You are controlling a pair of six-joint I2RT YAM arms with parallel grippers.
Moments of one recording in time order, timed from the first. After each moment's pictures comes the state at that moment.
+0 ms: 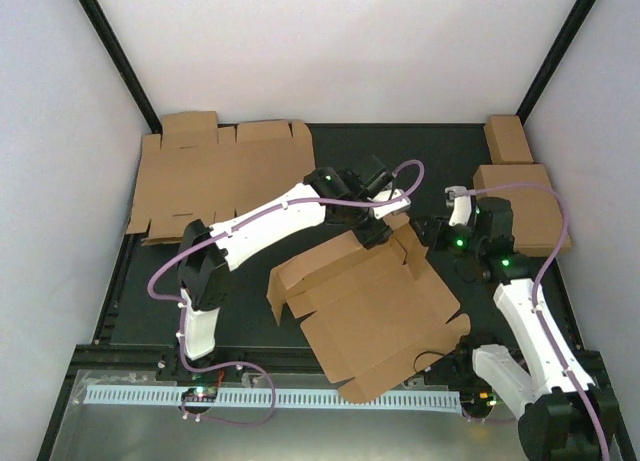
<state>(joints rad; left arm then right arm) -0.94 1.95 1.86 -0.97 0.13 0.10 0.10 0.86 0.65 -0.37 -0.52 0.29</state>
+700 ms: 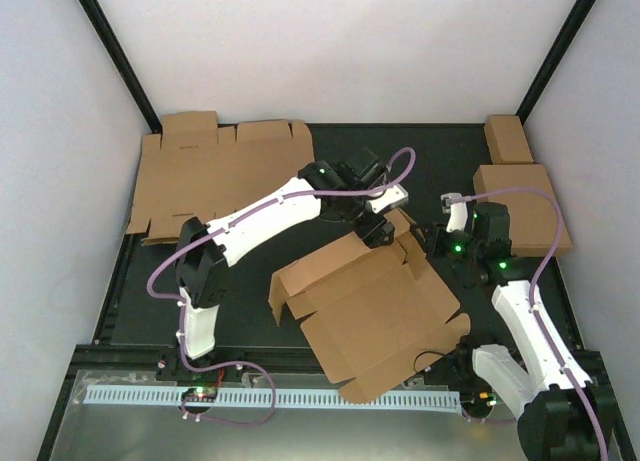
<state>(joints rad) -0.91 1.95 1.87 -0.97 0.28 0.04 0.10 0.88 0.61 -0.36 -0.57 0.26</state>
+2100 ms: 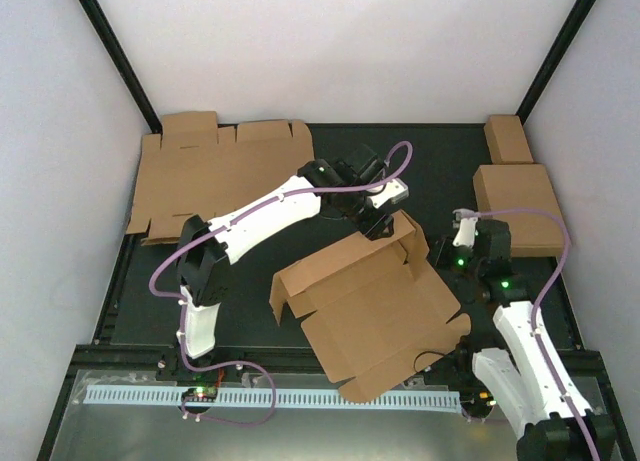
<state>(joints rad) -0.88 1.97 1.88 -0.92 0.32 -0.02 0.10 0.73 0.55 -0.46 -0.36 0.38</state>
